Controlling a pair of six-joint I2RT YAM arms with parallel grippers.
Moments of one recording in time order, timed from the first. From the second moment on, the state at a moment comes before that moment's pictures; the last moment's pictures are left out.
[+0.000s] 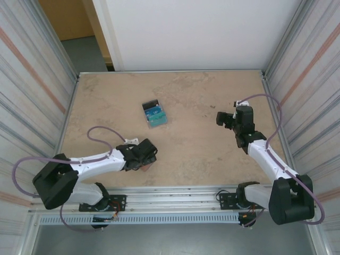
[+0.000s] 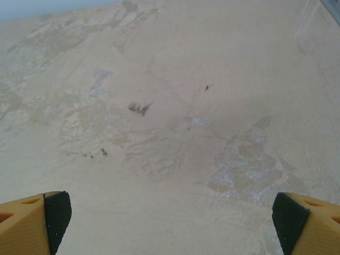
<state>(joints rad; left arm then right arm) -0.89 1.33 0.62 -0.56 -0.32 -1.16 0.17 1.13 0.65 -0.10 0.16 0.24</state>
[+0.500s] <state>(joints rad) -0.87 1.50 0.74 -0.55 -0.27 -0.88 0.20 1.09 0.65 -0.14 0.18 0.26</state>
